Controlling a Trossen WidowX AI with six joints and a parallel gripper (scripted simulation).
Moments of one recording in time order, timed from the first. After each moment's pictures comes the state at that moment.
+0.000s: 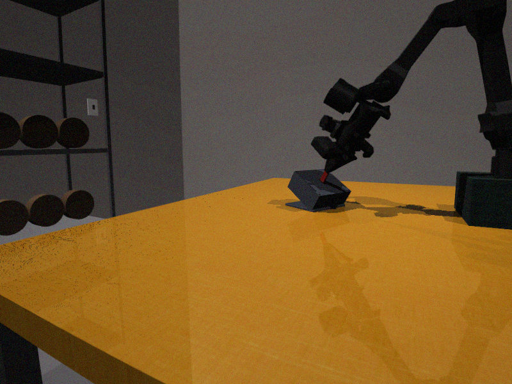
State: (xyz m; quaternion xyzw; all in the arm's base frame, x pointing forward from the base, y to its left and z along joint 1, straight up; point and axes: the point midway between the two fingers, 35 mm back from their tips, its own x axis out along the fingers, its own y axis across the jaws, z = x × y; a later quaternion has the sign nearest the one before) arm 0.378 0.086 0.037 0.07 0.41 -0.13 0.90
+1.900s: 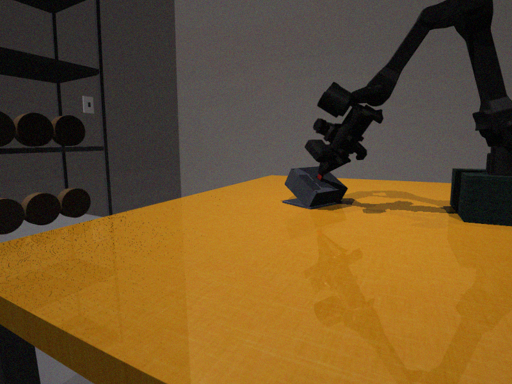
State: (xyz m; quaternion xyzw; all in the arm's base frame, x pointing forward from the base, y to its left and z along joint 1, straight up) arm 0.387 0.084 0.023 0.07 0.41 -0.13 0.90
